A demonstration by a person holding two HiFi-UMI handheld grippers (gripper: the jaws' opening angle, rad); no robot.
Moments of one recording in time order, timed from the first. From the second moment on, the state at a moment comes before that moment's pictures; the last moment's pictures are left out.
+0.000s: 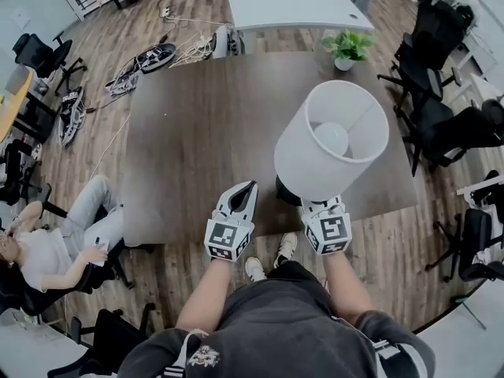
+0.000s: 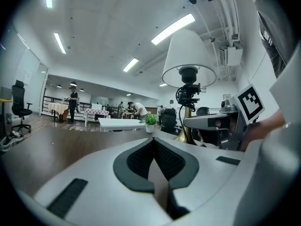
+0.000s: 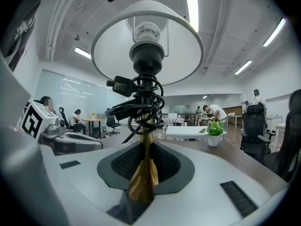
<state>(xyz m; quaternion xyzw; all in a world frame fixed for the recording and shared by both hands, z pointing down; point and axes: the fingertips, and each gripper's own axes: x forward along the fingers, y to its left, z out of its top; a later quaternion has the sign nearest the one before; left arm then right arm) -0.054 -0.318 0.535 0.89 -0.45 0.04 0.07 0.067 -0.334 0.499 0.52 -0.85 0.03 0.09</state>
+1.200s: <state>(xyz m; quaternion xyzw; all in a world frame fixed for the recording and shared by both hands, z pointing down) -0.020 -0.353 0.406 0.90 -0.44 -0.03 0.01 0.094 -0.350 0.366 0.53 -0.85 0.00 0.04</state>
